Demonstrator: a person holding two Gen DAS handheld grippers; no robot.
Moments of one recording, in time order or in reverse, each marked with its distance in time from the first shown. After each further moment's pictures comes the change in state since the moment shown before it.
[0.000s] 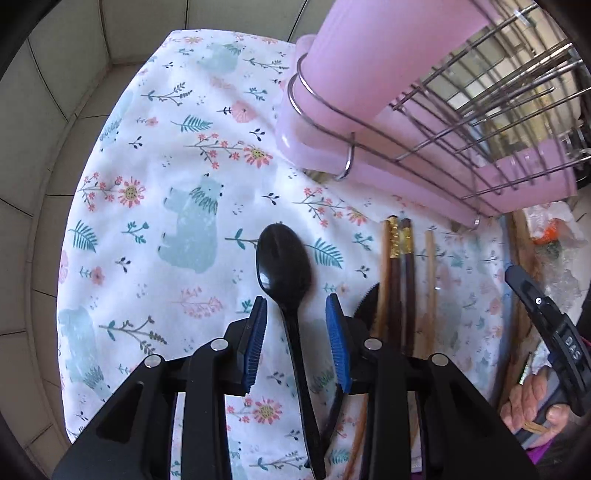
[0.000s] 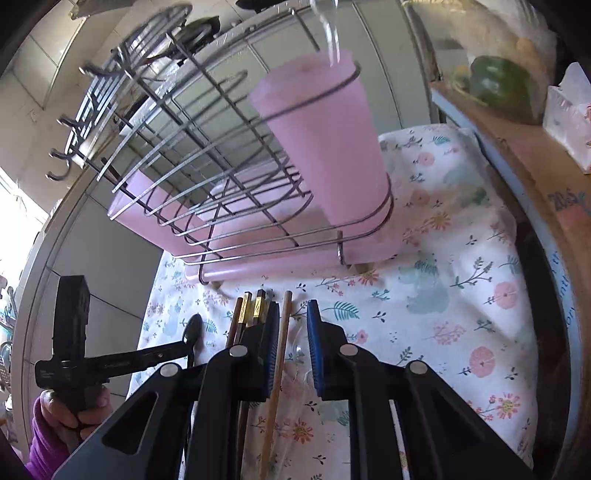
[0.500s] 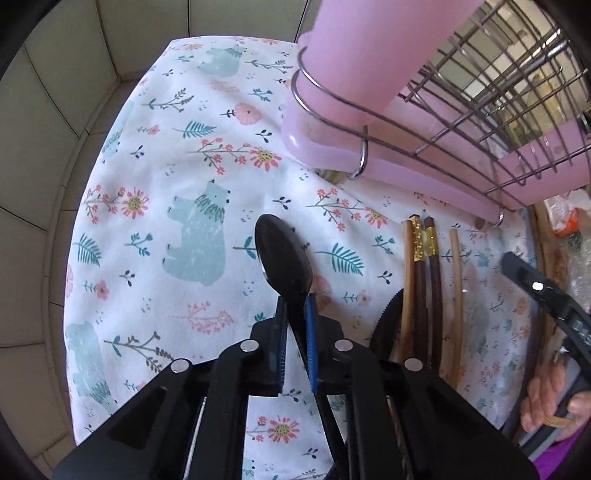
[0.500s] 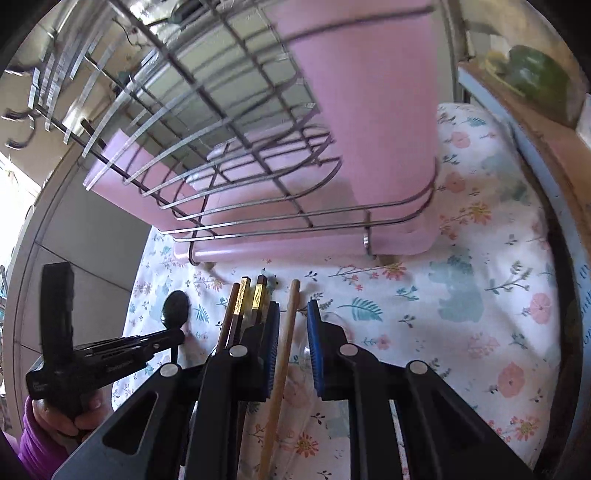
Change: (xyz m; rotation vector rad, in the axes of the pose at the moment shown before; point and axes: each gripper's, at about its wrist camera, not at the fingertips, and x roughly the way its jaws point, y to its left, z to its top) left arm 0.009 -0.001 -0.009 0.033 -0.034 0.067; right arm 0.049 0.014 0.012 -0.050 0.134 -0.019
